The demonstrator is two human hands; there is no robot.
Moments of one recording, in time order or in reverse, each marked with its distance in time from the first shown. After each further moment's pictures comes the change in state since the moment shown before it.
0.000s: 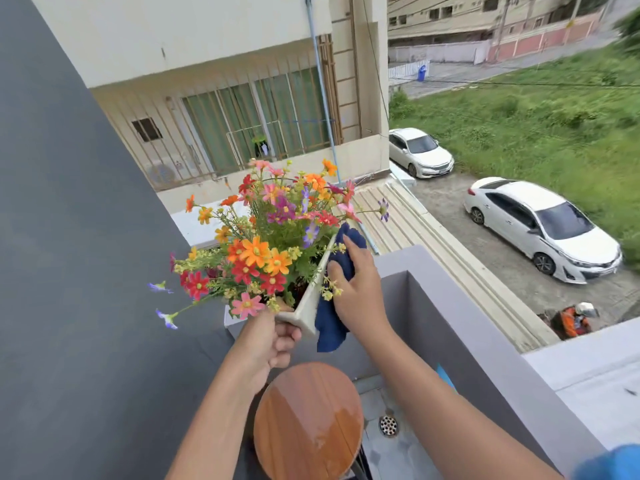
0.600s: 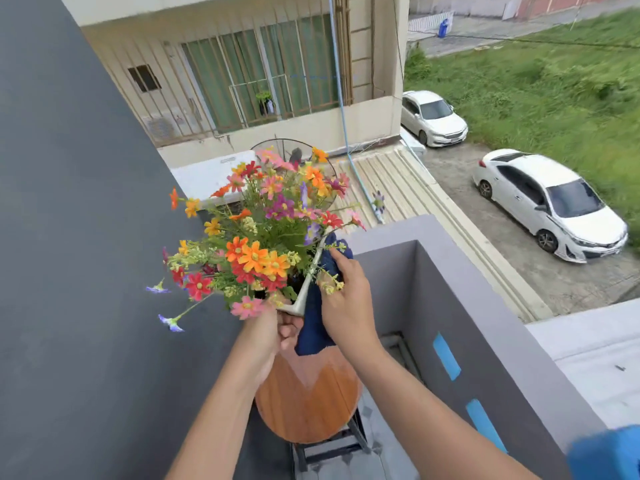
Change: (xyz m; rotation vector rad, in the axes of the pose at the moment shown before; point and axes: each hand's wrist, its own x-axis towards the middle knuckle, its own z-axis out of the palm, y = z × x) left_hand 0.008 -0.044 -0.008 -0.075 0.121 0.058; right_hand -0.047 0.036 0.029 0.050 -0.091 0.125
